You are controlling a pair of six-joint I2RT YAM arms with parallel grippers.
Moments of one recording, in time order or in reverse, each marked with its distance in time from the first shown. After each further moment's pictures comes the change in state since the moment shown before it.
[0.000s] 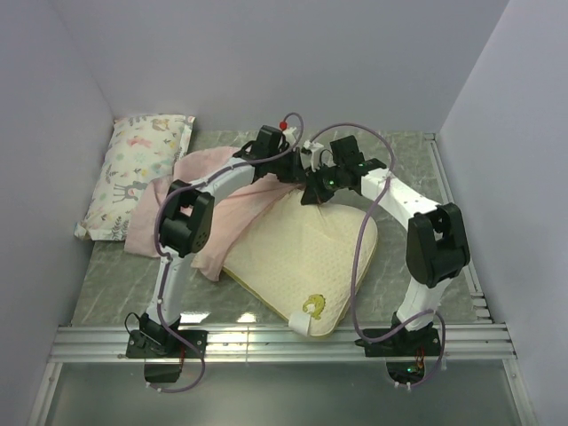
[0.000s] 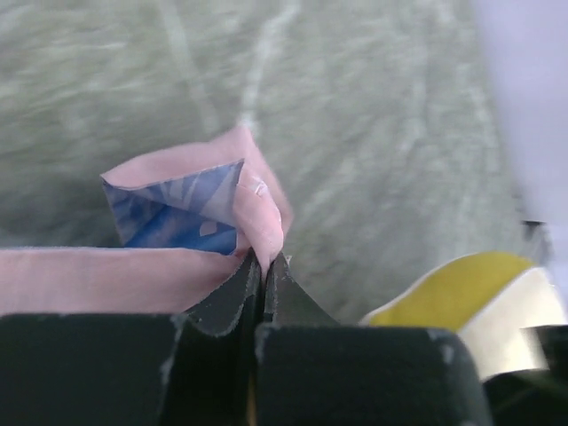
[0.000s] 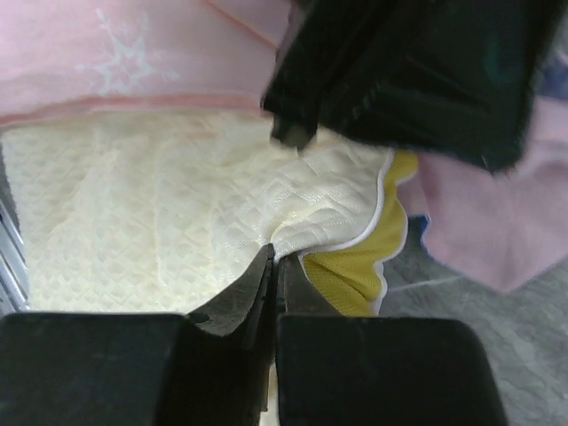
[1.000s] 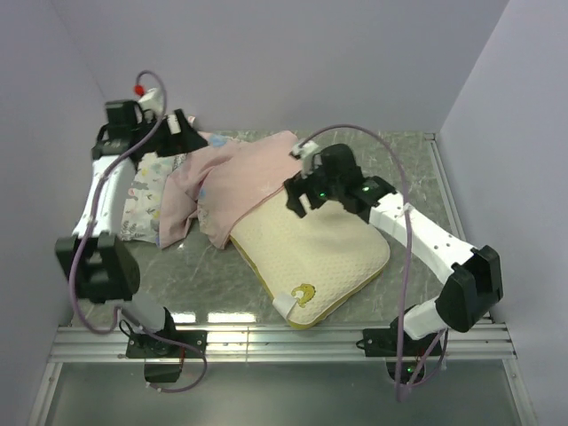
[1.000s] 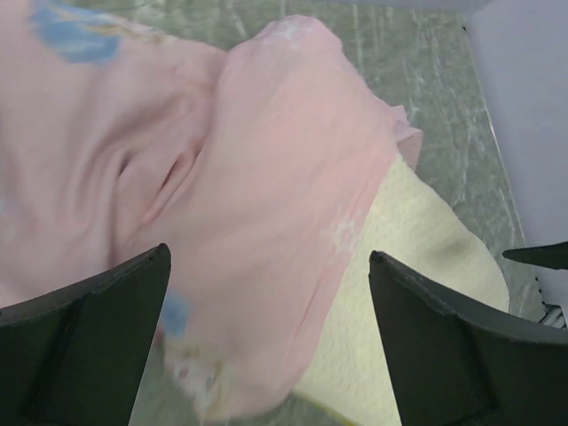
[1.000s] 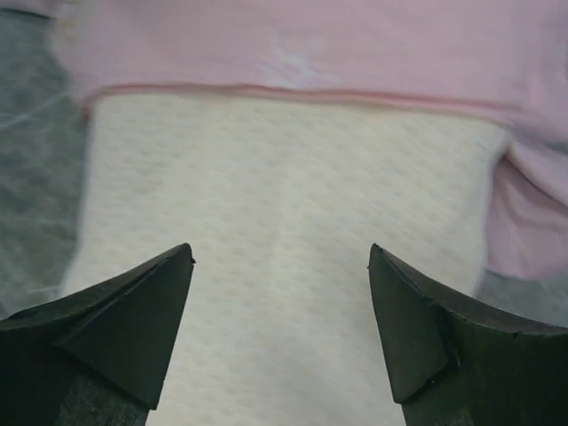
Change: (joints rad) left arm 0.561 -0.526 -0.193 -0.260 0.143 0.186; right arm 0.129 -0.331 -0.136 0.039 0.365 0.042
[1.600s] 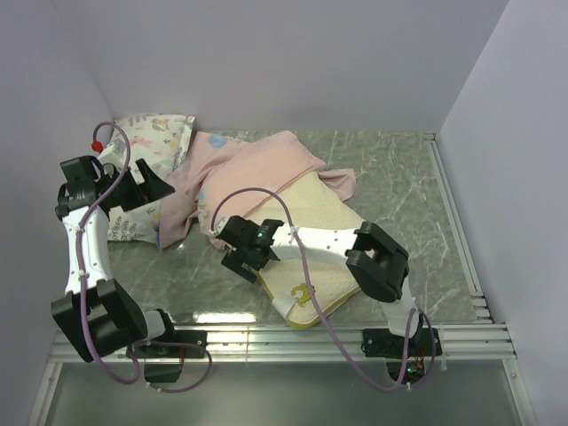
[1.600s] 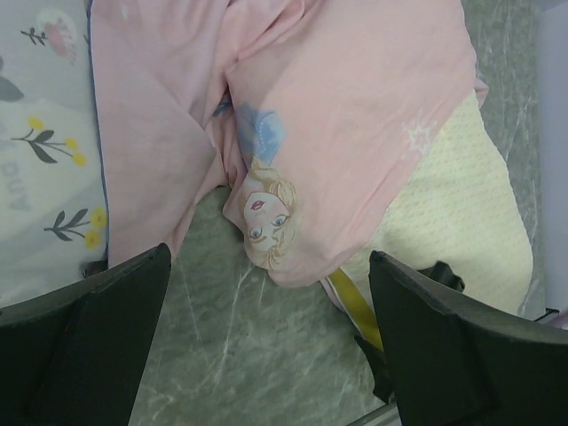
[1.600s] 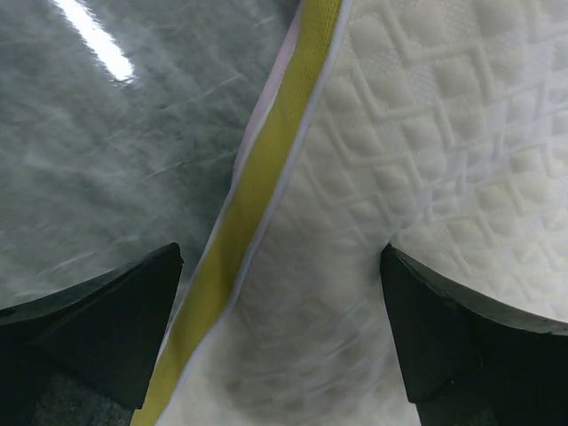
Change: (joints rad) left arm 0.385 -0.425 -0.485 -0.144 0.097 0.142; right arm 0.600 0.533 0.268 -0.222 0.432 0.102
